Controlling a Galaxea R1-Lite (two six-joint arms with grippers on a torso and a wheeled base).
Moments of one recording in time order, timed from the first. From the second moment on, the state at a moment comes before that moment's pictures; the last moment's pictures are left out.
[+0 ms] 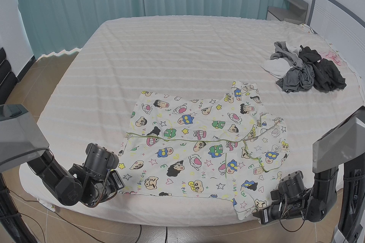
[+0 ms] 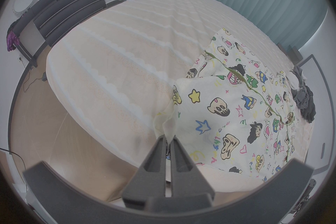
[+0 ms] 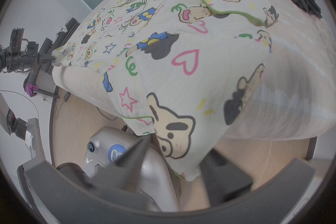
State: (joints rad) left arm -0.42 1.96 -0.50 -0.49 0.33 -0.87; right arm 0.41 2.31 -0.13 -1.17 0.06 0.19
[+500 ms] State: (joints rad) left arm -0.43 1.96 -0.48 -0.49 0.33 -0.86; right arm 0.40 2.28 -0.04 -1.29 0.12 0.30
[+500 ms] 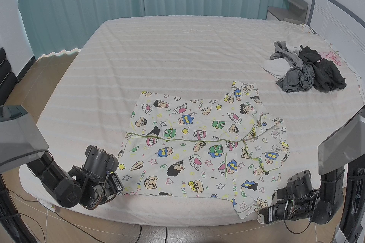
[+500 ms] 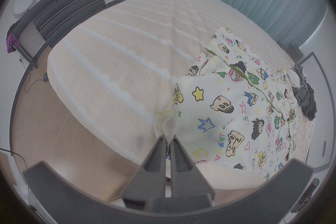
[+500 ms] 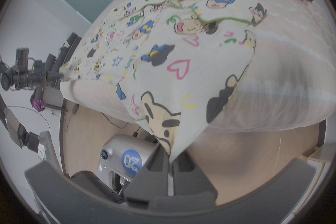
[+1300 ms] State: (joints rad) left arm -0.44 1.95 -0.40 -0.49 0.33 -0.86; right arm 0.37 1.97 -0.02 -0.84 0.25 0.31
